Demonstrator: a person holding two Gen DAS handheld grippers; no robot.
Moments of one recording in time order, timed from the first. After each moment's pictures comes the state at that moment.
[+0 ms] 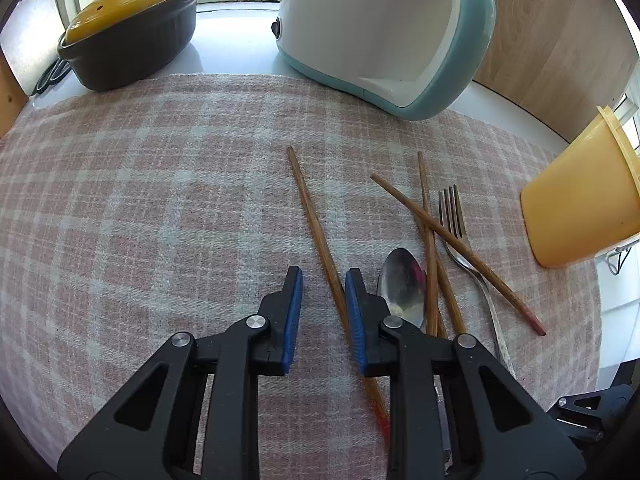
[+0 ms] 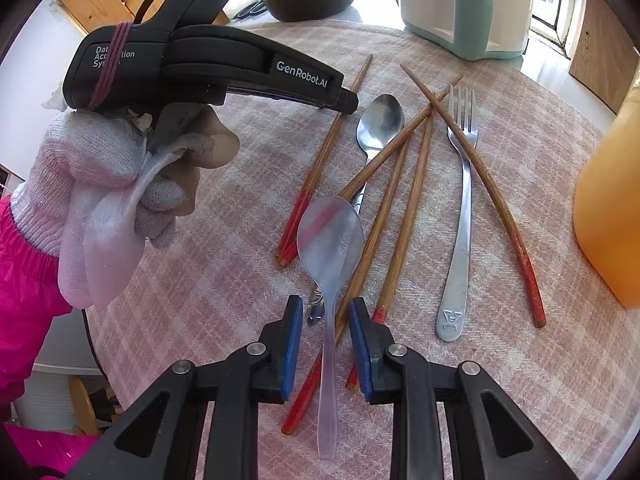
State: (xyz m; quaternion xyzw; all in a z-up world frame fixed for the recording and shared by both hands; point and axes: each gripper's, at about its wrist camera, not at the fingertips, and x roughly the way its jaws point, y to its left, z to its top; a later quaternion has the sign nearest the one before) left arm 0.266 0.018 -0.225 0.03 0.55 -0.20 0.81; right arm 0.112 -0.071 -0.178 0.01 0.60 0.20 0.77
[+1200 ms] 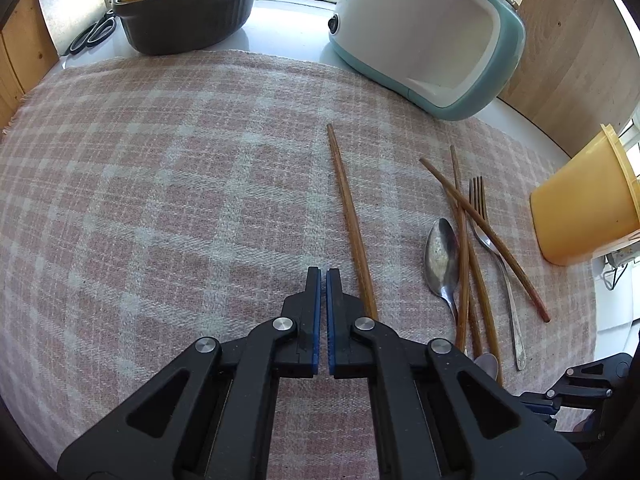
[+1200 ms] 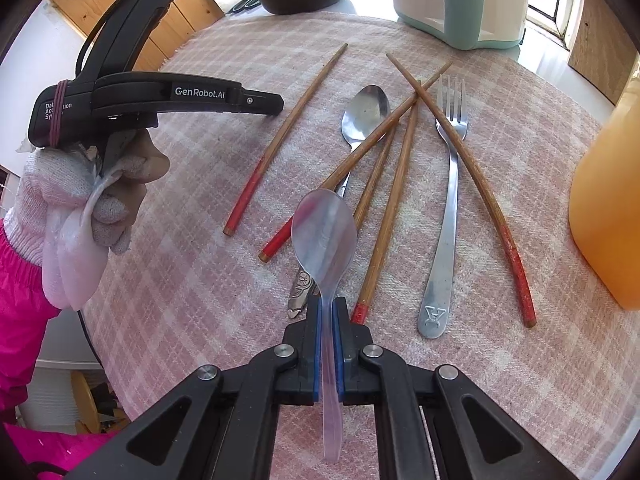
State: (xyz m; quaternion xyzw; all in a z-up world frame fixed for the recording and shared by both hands) left arm 0.241 0.072 -0.217 -0.01 0.56 -0.18 0.81; right arm 0.128 -0.085 -0.189 0.01 0.61 0.20 0.76
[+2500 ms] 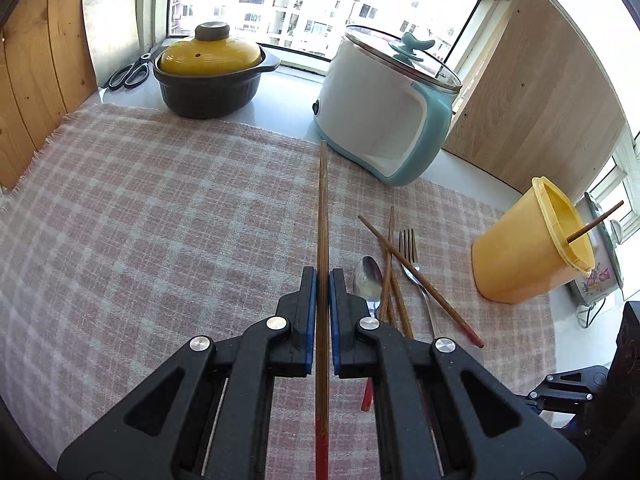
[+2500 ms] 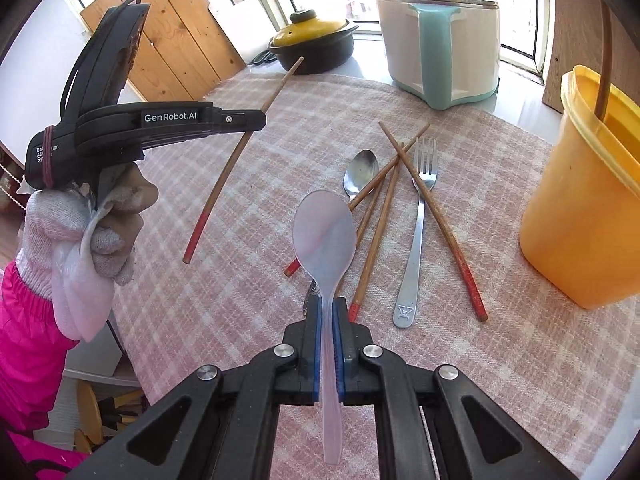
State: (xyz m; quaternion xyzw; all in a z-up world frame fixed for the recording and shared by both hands) left arm 0.195 0.069 -0.128 -0.06 0.48 -0.16 0.86; right arm 0.090 -0.121 -0.127 0.04 0.54 0.22 0.81
